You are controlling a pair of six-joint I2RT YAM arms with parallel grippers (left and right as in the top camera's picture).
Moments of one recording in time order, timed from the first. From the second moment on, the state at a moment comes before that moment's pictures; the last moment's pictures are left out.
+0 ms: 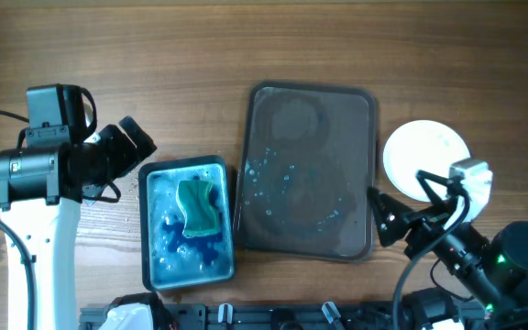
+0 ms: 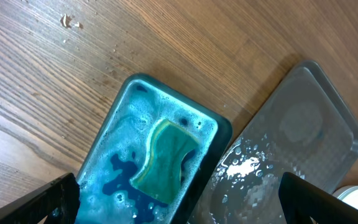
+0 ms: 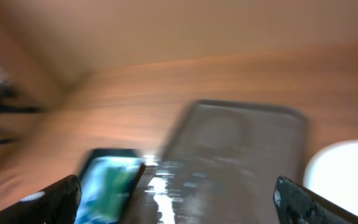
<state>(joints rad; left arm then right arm) 0.11 1.22 1.32 -1.25 0.11 -0.57 0.21 0.45 0.90 -0.81 -0.25 0.29</state>
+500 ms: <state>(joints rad) 0.11 1.22 1.32 -1.25 0.11 -0.57 0.04 0.07 0.25 -0.36 -0.13 0.29</state>
